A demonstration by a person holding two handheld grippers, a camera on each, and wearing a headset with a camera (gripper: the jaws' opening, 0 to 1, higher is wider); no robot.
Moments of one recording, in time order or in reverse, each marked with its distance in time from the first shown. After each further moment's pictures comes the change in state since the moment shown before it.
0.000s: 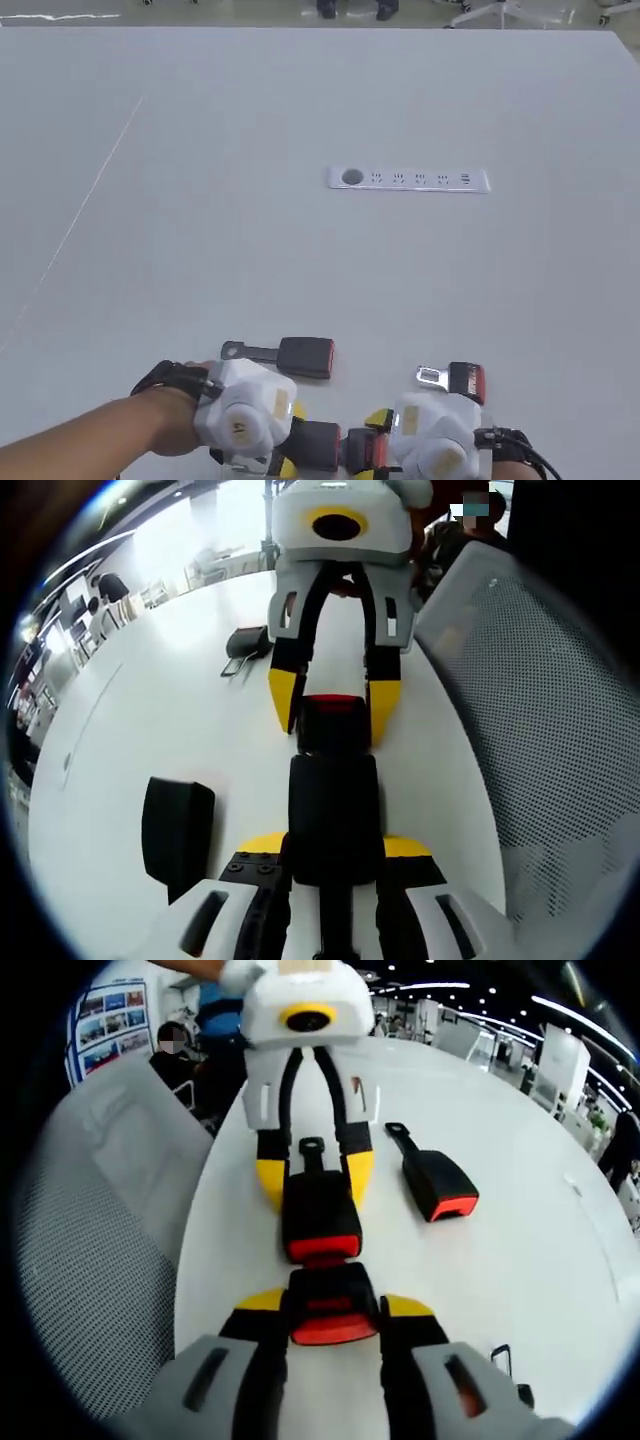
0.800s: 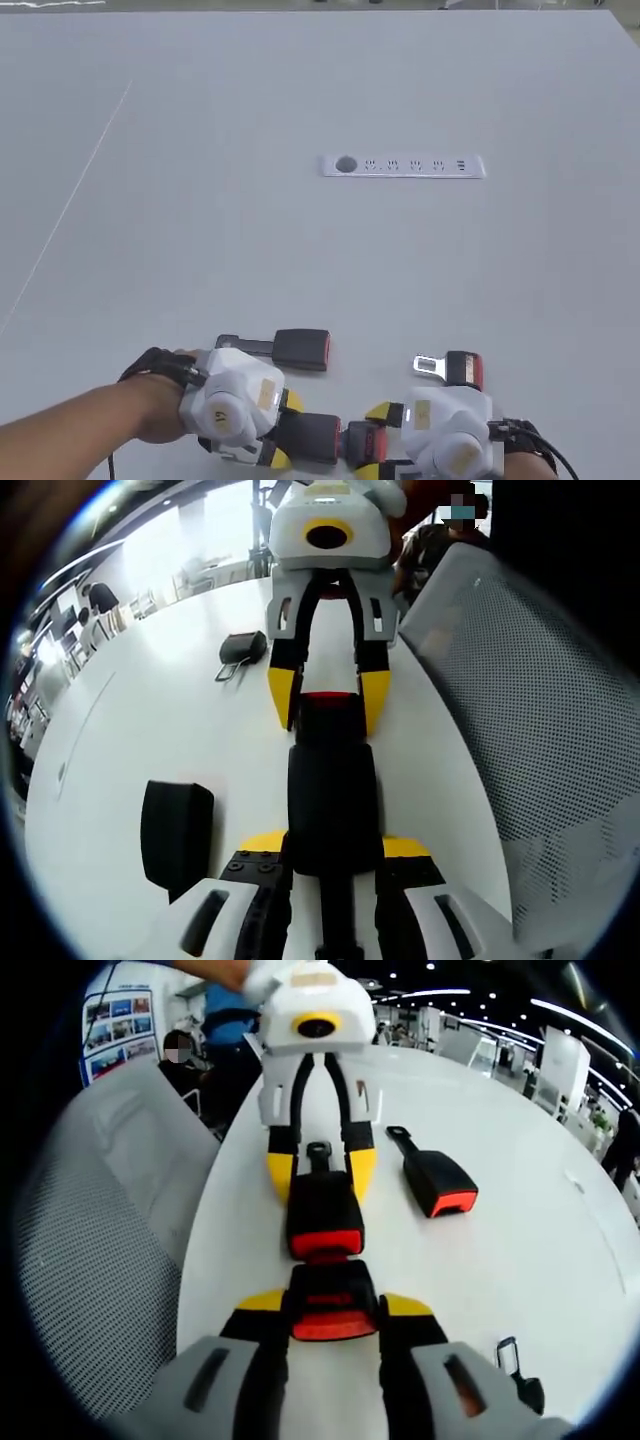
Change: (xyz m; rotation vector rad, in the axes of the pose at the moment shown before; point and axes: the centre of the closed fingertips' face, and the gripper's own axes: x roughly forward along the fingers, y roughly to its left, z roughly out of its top) left arm -0.001 -0.001 -0.001 0.033 -0.024 -0.036; right arm -0.002 0.003 -0.004 0.041 -0.053 0.038
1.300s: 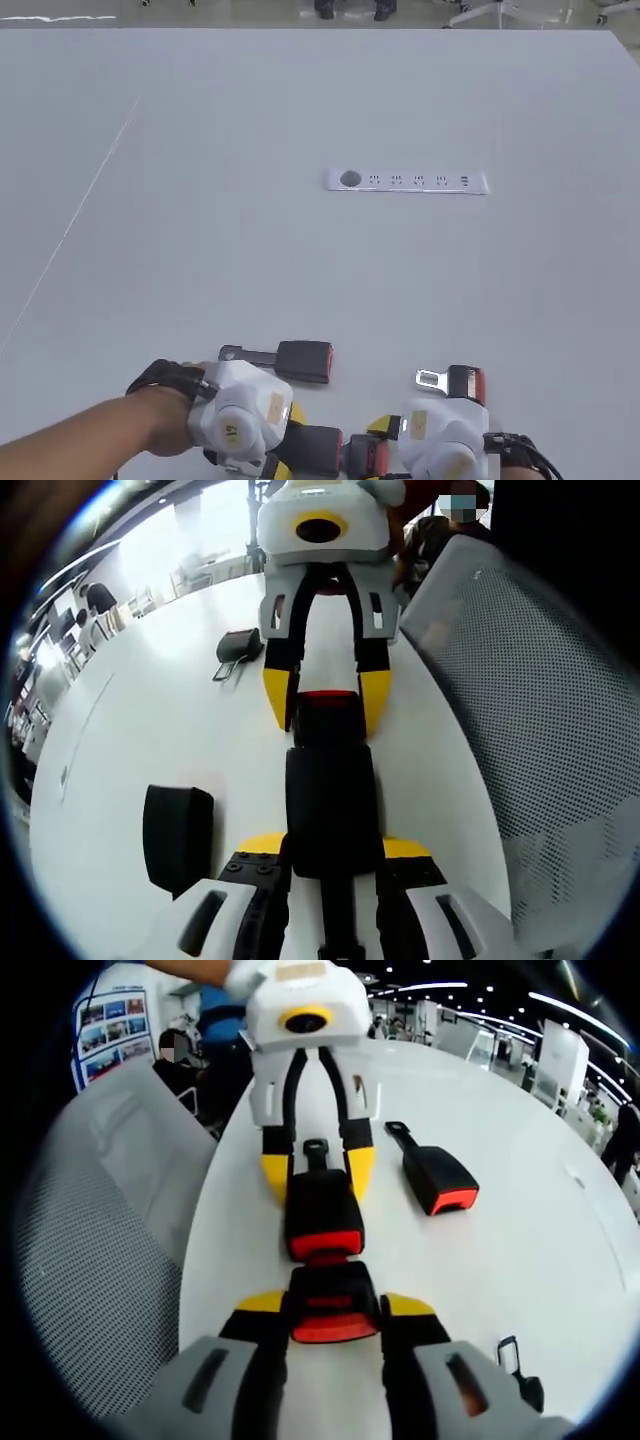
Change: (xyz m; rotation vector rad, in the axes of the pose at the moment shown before) left arm 0.000 -0.001 0.000 0.014 0.036 0.014; right arm 0.002 0.001 0.001 0.014 0.027 -0.004
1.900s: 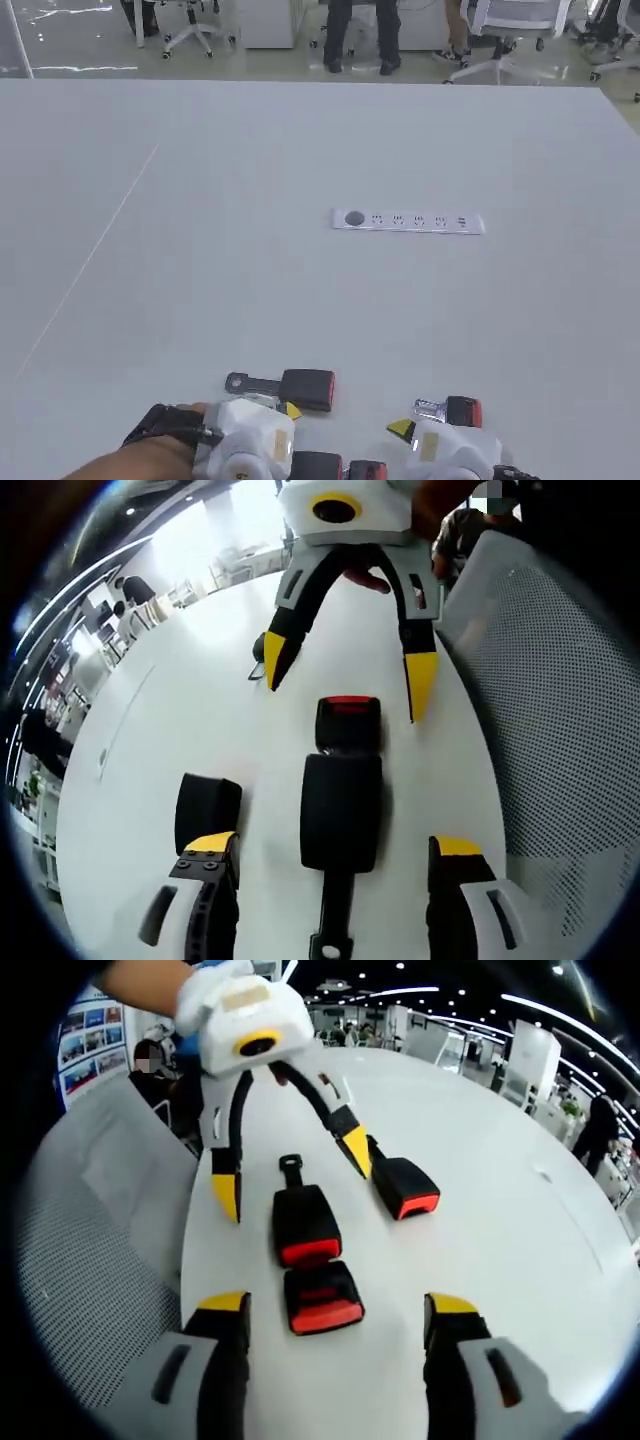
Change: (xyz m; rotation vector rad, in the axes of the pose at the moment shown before) left arm -0.019 0.005 0.009 -0.076 0.031 0.216; right arm -0.029 -0.013 0.006 0.056 -0.028 -0.133
